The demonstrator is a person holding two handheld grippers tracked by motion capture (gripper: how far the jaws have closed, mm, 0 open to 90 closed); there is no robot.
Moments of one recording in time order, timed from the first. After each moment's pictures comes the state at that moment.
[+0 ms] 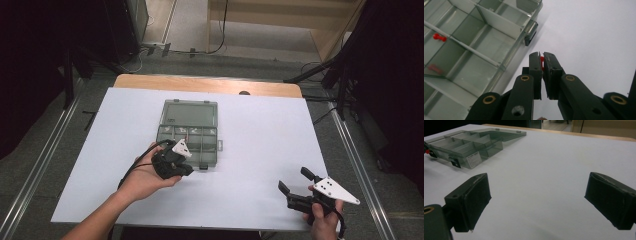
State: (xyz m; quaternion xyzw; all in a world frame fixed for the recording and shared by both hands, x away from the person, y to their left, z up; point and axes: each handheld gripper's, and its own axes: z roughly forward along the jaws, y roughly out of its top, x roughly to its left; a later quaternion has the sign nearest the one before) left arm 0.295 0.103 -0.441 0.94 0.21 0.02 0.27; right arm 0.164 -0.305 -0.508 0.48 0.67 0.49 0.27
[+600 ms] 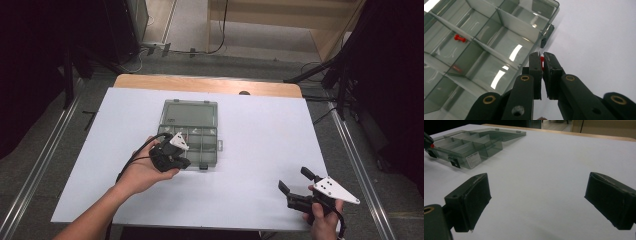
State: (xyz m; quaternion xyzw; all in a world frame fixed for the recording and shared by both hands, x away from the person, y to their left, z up) left arm 0.311 0.109 -0.435 0.94 0.22 0.04 0.26; right arm 0.165 -0.305 -0.508 0.48 0.67 0.50 0.27
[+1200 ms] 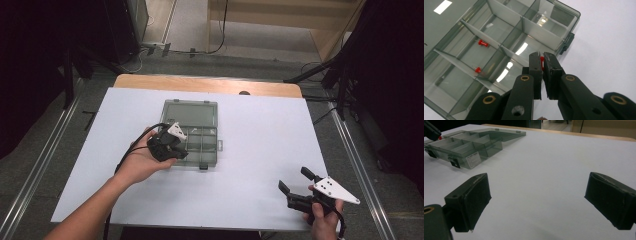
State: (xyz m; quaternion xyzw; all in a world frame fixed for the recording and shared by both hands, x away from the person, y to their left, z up) left arm 0.334 0.113 -0.427 0.94 0.23 0.05 0.26; right arm 0.165 -0.305 -0.508 0.48 0.67 0.50 0.27
